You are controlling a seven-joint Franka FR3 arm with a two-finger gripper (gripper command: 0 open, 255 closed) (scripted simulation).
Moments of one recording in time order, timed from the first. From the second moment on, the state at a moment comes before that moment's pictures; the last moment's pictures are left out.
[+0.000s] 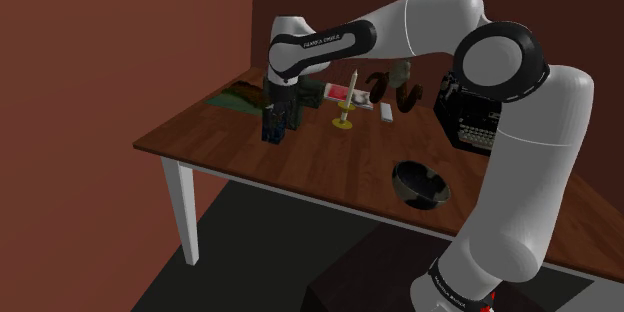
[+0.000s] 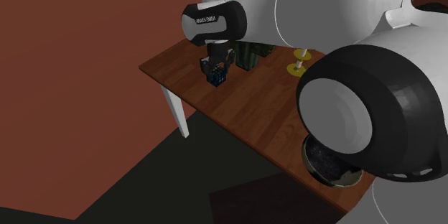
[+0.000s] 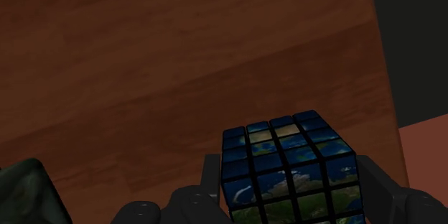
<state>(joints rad) 0.10 0.28 0.09 -1.76 0.00 2.02 -0.13</state>
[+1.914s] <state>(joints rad) 0.04 -0.14 0.04 -2.03 0.03 1.86 -0.24</state>
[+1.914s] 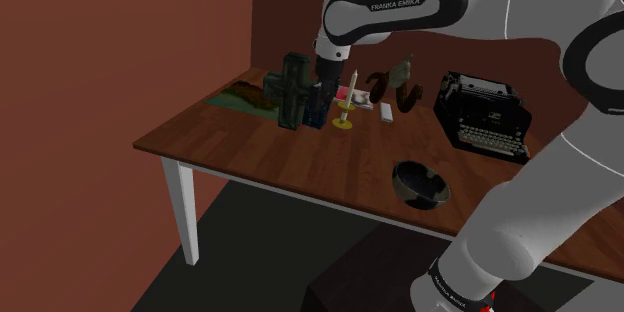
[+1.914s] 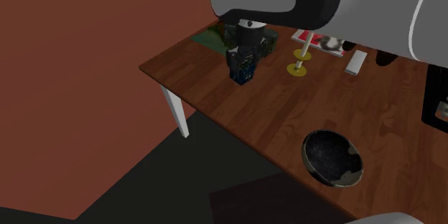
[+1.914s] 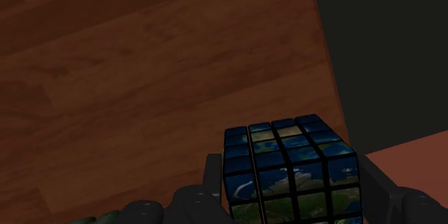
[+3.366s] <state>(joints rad) -0.14 -0.90 -0.19 -2.59 -0.14 1.66 -0.55</state>
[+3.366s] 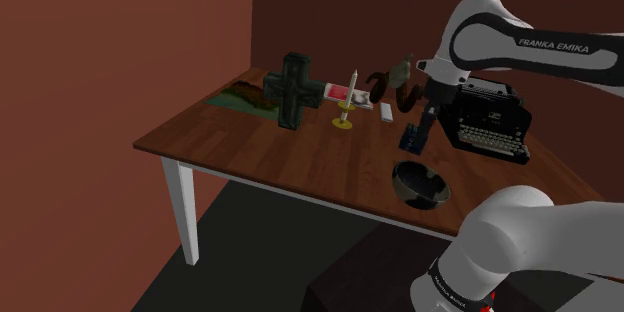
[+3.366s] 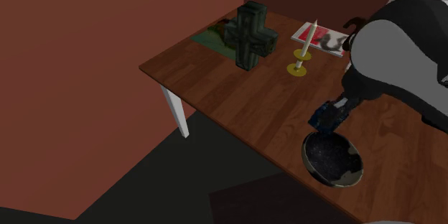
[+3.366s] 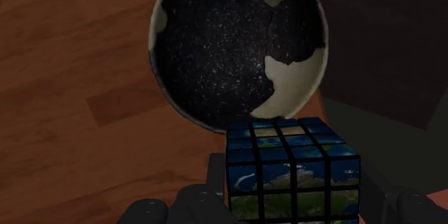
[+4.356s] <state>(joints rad) -0.23 -1.06 -0.31 -2.75 -0.26 1.67 -0.66</state>
